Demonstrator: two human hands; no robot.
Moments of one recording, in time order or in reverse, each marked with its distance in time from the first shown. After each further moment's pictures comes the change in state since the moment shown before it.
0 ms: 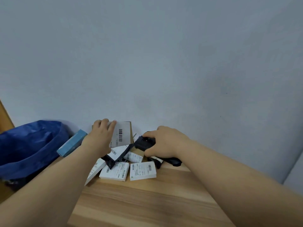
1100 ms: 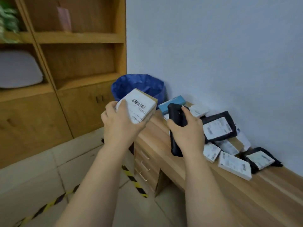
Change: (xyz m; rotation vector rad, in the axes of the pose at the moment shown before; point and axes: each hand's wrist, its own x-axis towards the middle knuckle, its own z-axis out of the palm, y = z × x) left_hand -0.258 -0.222 0.036 -0.599 0.359 -0.950; right_hand 0.068 -0.312 0.188 0.699 0.275 -0.014
